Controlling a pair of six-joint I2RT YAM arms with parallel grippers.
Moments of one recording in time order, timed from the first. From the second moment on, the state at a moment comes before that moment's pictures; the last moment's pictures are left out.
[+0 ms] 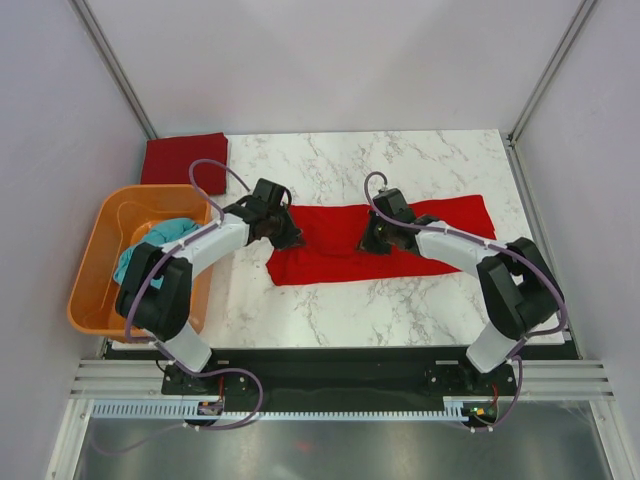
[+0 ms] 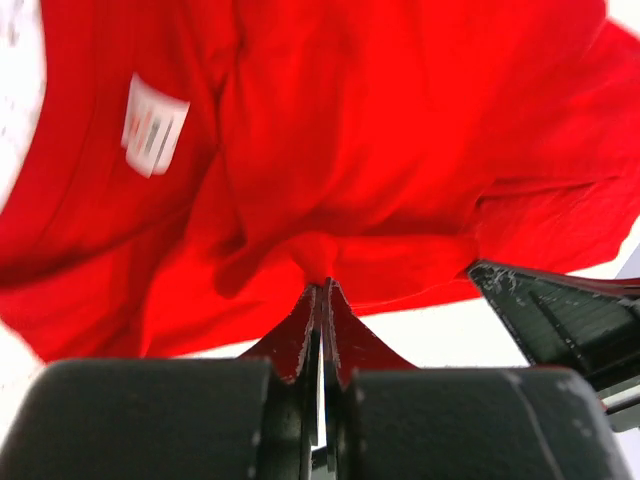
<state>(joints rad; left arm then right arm) -0.46 1.62 1.06 -0.40 0.15 -0.93 0.53 1.65 0.99 -0.22 -0.10 0.78</state>
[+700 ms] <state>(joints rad) -0.38 1.89 1.32 -0.43 0.21 -0.87 0.43 1.81 1.13 -0.23 -0.16 0.79</state>
